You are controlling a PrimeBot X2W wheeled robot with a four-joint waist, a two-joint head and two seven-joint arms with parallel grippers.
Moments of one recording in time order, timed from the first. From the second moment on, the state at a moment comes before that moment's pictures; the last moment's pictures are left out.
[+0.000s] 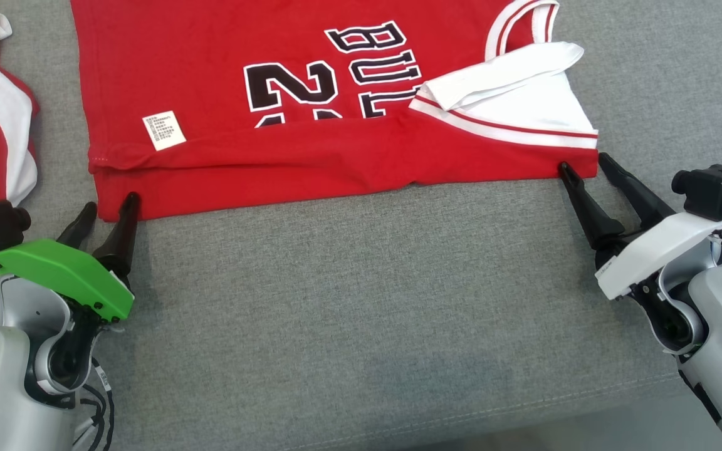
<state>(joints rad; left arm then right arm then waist) -0.30 0.27 -0.14 0.15 -0.79 0.06 0.25 -0.36 -0.41 0.46 0.30 0.70 0.11 -0.13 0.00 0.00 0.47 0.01</state>
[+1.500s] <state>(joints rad) -0.14 0.30 -0.17 0.10 -0.99 -0.02 0.46 -0.20 -0.48 0.45 0.32 0.89 0.12 -0.06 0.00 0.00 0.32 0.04</state>
